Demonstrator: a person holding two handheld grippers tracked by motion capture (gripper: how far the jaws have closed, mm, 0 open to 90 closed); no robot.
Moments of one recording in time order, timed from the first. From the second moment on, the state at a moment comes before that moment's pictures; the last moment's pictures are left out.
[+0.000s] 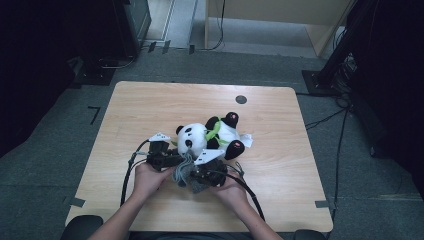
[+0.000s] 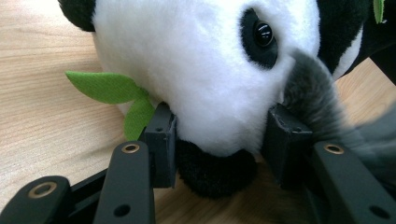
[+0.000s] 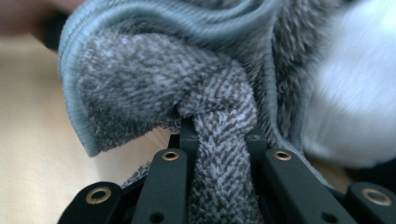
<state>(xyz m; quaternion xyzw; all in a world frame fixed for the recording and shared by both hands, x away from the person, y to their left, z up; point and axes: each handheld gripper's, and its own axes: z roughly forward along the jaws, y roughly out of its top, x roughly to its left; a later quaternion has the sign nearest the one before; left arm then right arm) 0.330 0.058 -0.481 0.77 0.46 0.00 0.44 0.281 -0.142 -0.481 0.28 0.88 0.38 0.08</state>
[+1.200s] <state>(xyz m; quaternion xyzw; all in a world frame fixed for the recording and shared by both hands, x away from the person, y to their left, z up) 0.335 0.064 -0.482 0.78 0.45 0.01 0.43 0.289 -0.242 -0.459 0.39 0.82 0.38 0.15</state>
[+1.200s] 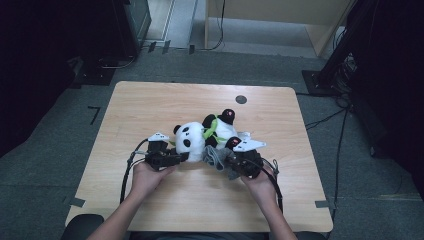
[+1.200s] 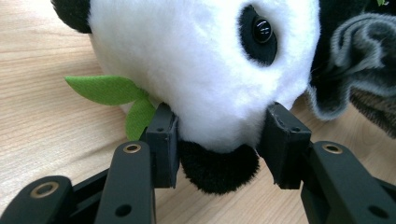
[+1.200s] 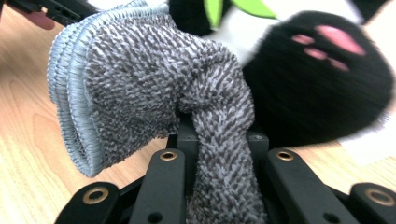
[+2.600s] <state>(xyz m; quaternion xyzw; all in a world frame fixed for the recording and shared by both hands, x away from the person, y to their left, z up) 0.350 0.082 -0.480 0.79 0.44 0.02 0.42 0.324 -0.367 -0.461 0.54 0.72 0.40 0.19</state>
